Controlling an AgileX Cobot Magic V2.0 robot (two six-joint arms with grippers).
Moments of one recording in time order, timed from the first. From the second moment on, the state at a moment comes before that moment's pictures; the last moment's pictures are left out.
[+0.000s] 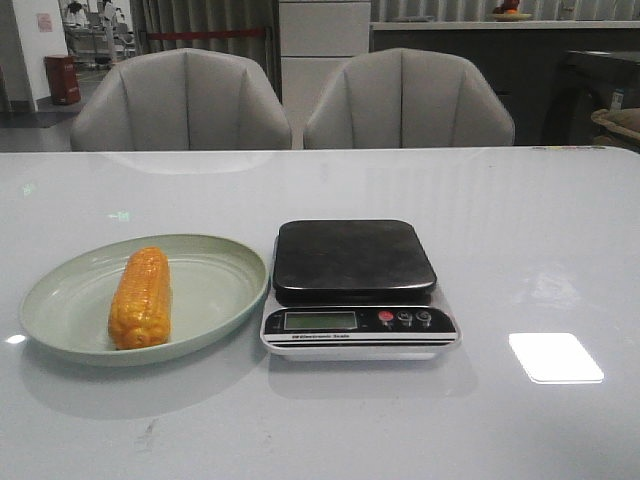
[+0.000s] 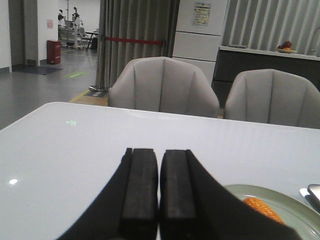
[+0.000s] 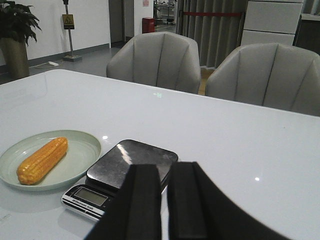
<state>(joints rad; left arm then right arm) 0.01 -0.01 0.01 0.07 0.00 -0.21 0.33 0.15 -0.21 0.52 0.16 -0.49</state>
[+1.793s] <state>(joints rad) -0.15 -0.01 0.01 0.07 0.00 -0.21 0.11 0.02 -0.03 0.02 0.07 -0.02</state>
